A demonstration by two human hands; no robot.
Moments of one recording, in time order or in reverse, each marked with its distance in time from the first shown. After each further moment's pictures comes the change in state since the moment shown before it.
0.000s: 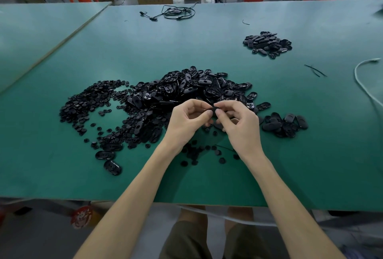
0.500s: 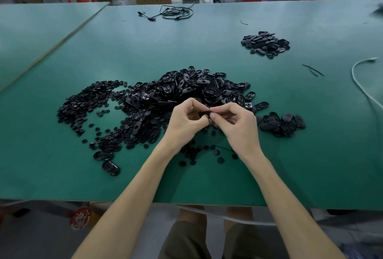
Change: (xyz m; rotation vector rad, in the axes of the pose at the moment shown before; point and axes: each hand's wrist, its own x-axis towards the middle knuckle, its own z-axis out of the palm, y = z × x) left_hand 0.000 0.002 0.002 0.087 0.011 0.000; right_hand -0.001 0.000 -0.002 0.087 -0.048 0.044
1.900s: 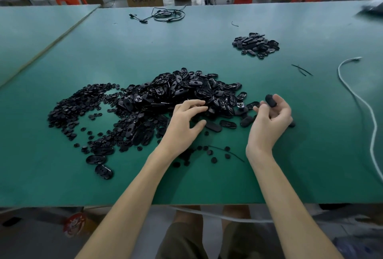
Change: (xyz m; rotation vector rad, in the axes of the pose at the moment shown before) left_hand 0.001 -0.006 0.004 0.551 -0.108 0.189; right_hand 0.015 0.008 -0.026 0.297 0.843 0.133
